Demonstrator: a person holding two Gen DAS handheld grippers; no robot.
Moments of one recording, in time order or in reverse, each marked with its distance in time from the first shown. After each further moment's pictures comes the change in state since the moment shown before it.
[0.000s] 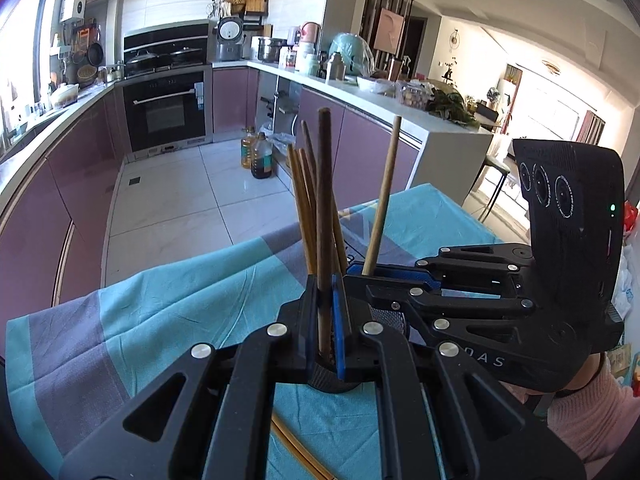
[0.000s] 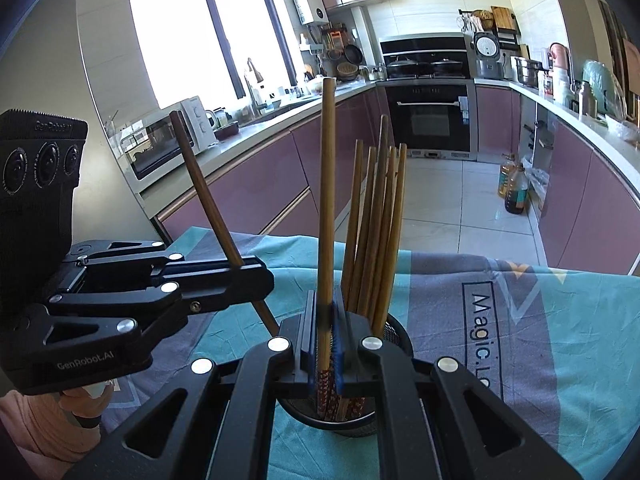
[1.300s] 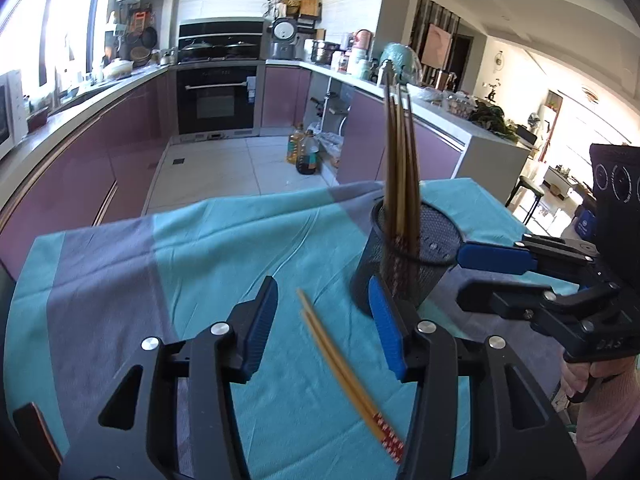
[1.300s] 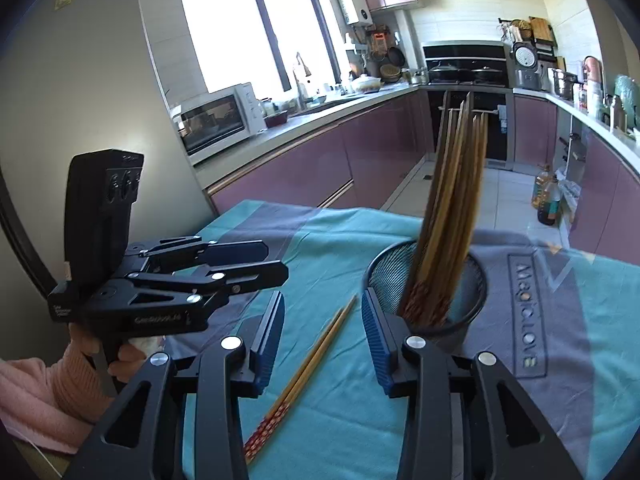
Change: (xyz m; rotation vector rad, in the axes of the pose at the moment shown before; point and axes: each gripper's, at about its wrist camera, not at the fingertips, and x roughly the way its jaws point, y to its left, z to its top) left arm -0.032 0.046 -0.097 -0.129 -0.044 0.144; right arm -0.030 0.047 -0.060 -0.094 0.016 0.140
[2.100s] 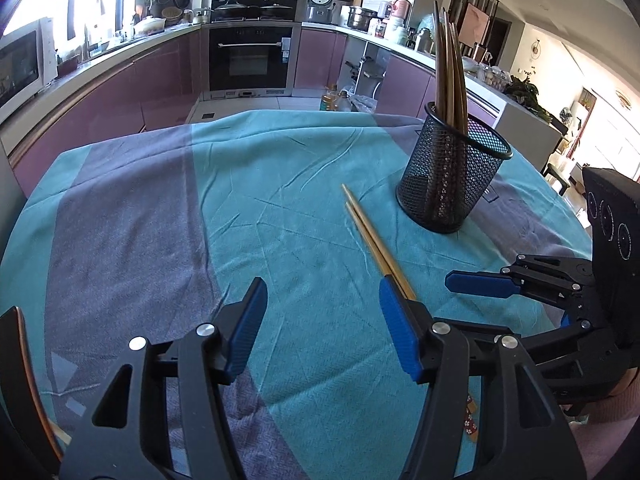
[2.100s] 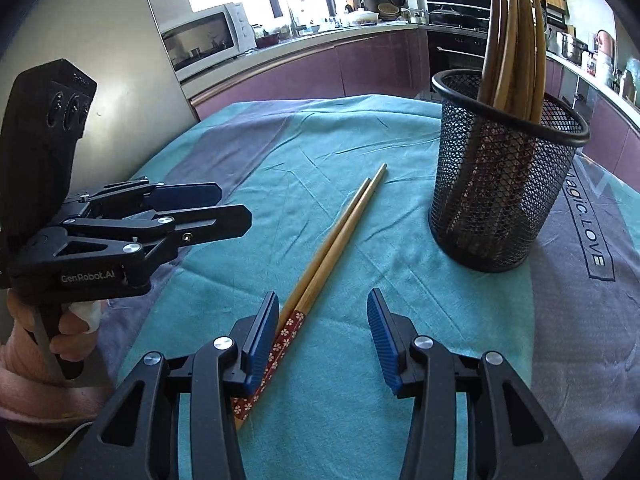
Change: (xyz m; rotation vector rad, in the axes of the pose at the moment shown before) left arm 0.009 0.025 -0.082 -0.078 0.123 0.084; right arm 0.075 0.026 -0.064 -0.021 0.222 -0.104
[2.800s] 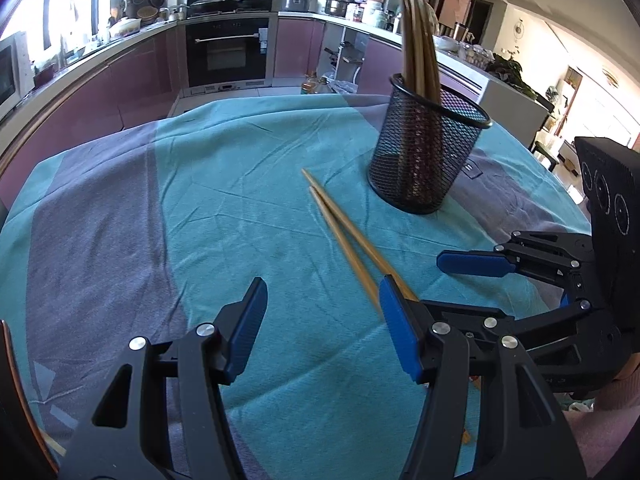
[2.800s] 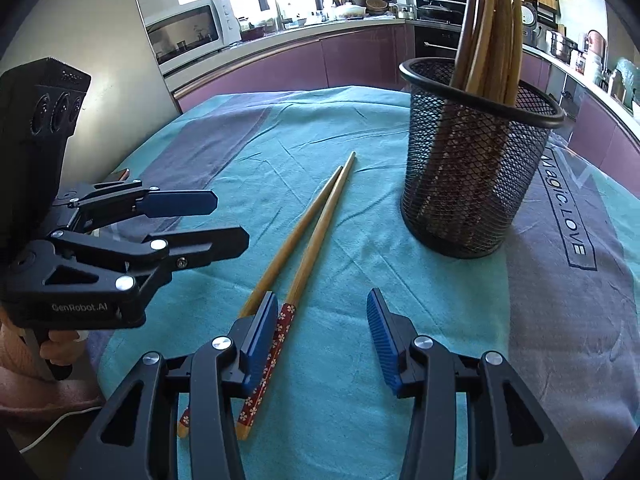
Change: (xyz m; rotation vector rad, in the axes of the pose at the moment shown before) left arm 0.019 -0.025 -0.003 0.071 0.050 -0.044; right arm -0.006 -0.012 -0.005 0.020 0.022 -0.048
